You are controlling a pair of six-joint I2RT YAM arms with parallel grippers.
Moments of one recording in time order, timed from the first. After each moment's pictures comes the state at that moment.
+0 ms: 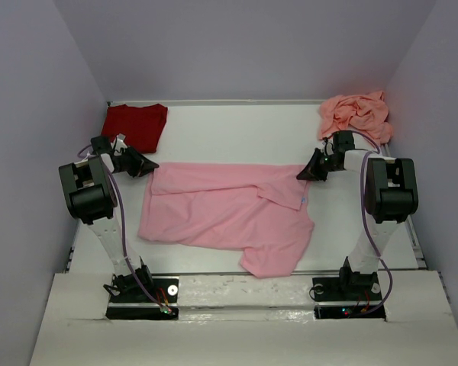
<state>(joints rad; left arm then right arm) 0.34 2.02 1.20 -0.17 0.79 -0.54 -0.03 1.94 1.15 -0.30 -0.58 0.46</state>
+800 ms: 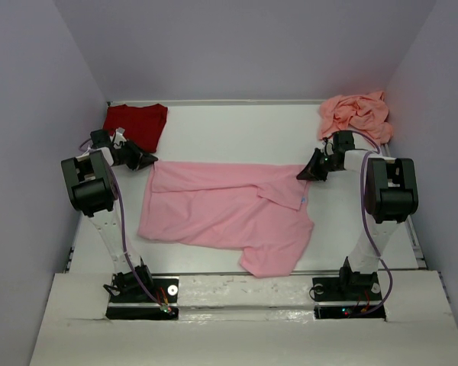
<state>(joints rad) 0.34 2.14 1.35 -0.19 0.83 -0.55 -0.03 1.94 1.15 -0.30 -0.58 0.46</state>
